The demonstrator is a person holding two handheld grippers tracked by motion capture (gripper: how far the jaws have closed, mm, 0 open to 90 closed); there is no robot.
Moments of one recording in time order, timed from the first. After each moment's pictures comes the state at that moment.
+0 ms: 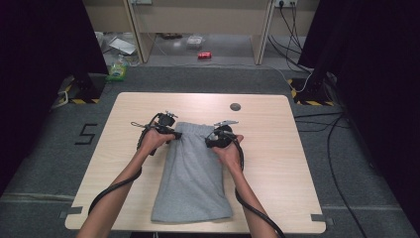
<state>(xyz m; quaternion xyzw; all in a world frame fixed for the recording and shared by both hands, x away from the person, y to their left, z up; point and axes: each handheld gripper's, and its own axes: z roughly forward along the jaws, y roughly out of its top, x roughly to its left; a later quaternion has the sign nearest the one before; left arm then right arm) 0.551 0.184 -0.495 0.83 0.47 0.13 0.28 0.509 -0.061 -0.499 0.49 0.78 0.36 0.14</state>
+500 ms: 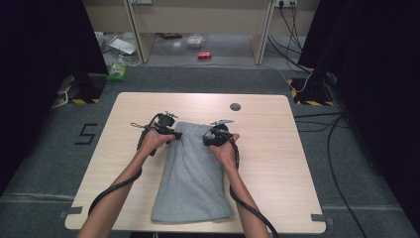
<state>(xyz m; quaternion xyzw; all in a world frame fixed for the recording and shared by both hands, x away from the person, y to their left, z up) 0.549 0.184 -0.496 0.83 0.47 0.13 0.28 0.521 -0.049 -0.509 0.50 0.78 0.36 0.15</state>
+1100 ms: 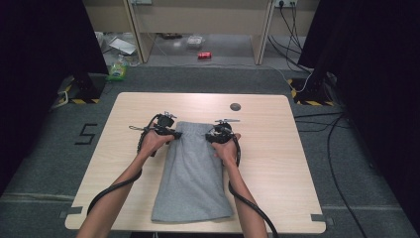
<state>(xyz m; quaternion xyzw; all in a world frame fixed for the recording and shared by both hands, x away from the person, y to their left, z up) 0.548 0.187 -0.497 0.82 0.46 0.13 0.31 0.530 -0.060 -0.513 0.53 0.74 0.41 0.08</state>
